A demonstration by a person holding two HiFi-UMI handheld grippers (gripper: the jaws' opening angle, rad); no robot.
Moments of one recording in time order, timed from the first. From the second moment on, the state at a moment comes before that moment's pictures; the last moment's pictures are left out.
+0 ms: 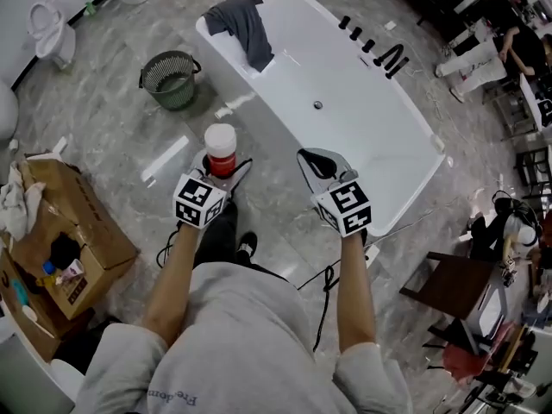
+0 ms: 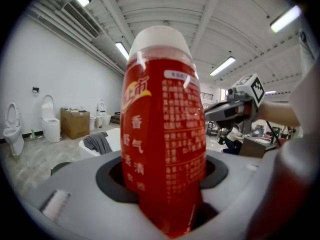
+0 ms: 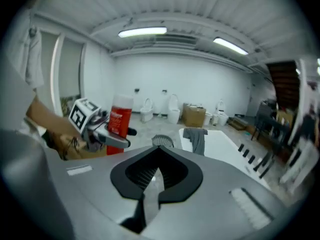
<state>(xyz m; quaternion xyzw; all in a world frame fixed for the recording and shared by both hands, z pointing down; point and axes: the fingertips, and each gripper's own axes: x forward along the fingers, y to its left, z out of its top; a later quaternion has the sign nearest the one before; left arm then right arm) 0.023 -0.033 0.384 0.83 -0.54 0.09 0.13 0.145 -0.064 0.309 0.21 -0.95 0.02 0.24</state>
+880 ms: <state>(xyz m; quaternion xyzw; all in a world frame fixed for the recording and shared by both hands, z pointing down) 0.025 -0.109 0.554 0.91 -0.33 0.17 0.15 0.003 -0.133 0.403 -0.07 -0.94 -0.01 0.32</state>
